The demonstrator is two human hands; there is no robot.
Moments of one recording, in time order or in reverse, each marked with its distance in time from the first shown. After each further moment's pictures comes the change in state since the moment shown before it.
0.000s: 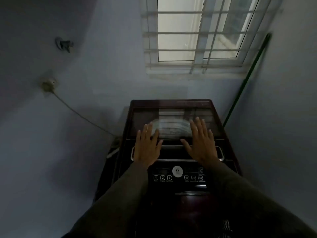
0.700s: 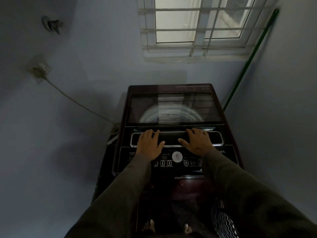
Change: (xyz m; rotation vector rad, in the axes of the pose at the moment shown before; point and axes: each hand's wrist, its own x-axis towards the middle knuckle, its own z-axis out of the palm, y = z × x) left_hand -0.020 0.006 0.027 -0.093 -0.345 -0.049; right_hand -0.012 0.006 0.029 -0.050 -0.467 0.058
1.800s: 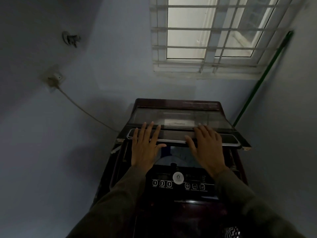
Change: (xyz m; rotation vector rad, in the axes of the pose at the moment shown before) left_hand 0.011 -0.005 -0.041 0.177 0.535 0.047; right_hand -0.004 -0.009 -0.059 0.045 0.592 -0.112
